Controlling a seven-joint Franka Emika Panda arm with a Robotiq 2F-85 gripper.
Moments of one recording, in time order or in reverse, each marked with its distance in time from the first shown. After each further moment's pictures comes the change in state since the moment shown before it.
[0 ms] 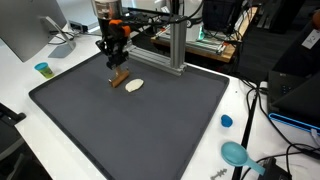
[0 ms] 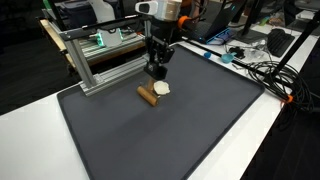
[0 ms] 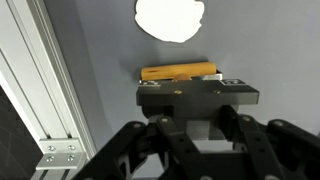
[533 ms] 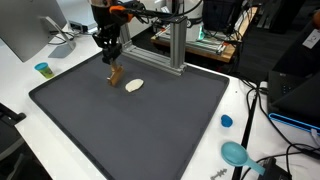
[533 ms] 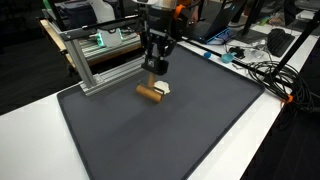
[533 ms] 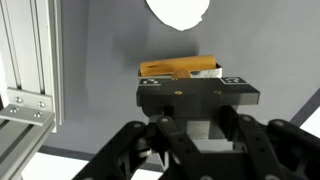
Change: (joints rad) arm -0.020 -0.058 0.004 -0.003 0.001 0.005 -0.333
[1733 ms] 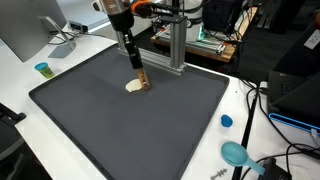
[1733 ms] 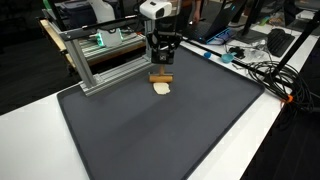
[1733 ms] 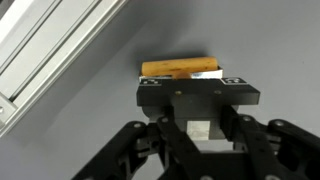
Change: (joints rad) arm -0.035 0.005 0.090 -0.017 0.337 -0.153 -0.721
